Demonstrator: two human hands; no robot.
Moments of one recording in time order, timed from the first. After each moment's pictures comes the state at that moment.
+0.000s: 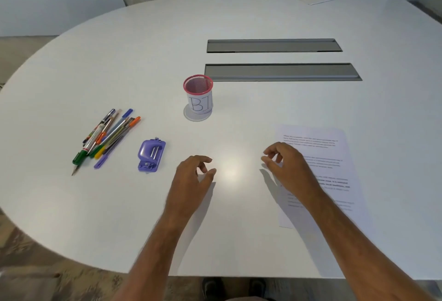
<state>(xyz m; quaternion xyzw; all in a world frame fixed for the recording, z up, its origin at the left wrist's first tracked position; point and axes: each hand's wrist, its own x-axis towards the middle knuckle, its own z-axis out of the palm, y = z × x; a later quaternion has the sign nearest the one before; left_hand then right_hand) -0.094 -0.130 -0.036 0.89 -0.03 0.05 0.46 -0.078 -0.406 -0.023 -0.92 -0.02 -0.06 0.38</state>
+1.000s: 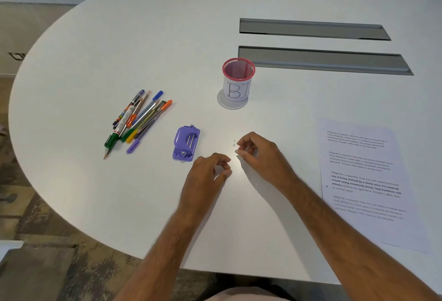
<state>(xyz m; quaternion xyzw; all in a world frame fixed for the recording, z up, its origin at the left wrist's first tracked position) -0.093 -0.068 -0.044 0.91 -0.03 0.01 0.41 -0.037 -0.262 -0.046 -0.89 -0.08 0.03 0.45</state>
